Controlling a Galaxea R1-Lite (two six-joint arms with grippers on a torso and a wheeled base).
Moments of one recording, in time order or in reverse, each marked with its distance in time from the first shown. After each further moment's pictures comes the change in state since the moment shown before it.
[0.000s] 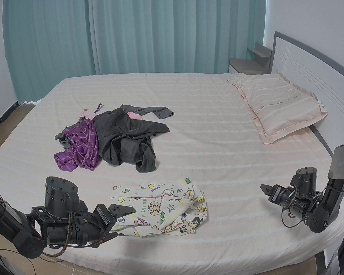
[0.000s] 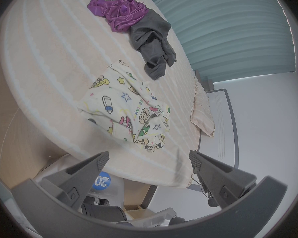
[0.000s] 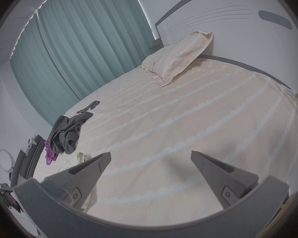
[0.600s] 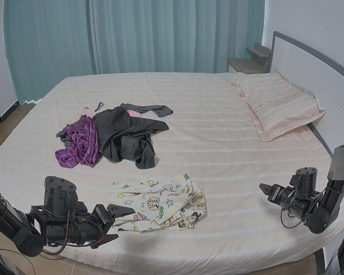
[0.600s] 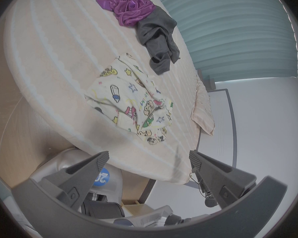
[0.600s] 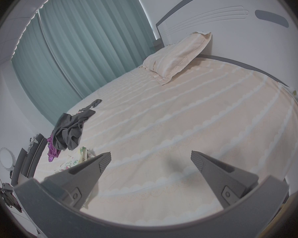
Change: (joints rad) left arm 0.035 0.014 0.003 -0.001 -0.058 -0.017; right arm 0.016 -0.003 0.006 -0.020 -0.002 0.002
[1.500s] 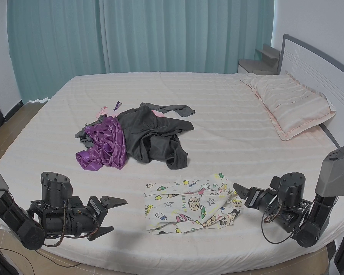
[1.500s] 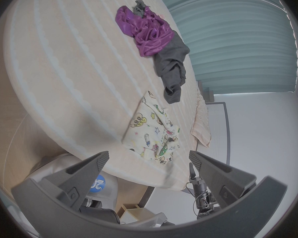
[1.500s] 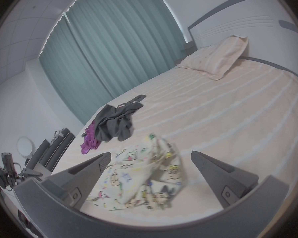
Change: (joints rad) left arm 0.118 0.080 0.001 -0.105 -0.074 0.009; right arm 0.257 0.003 0.004 -0.169 -0.038 0.029
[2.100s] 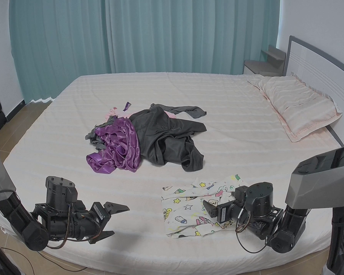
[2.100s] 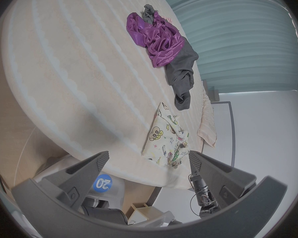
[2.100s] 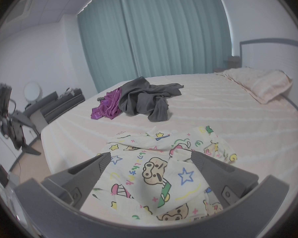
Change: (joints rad) left arm -0.006 0.053 0.011 -0.010 0.000 0.042; right arm 0.152 0.160 -0.179 0.062 -0.014 -0.366
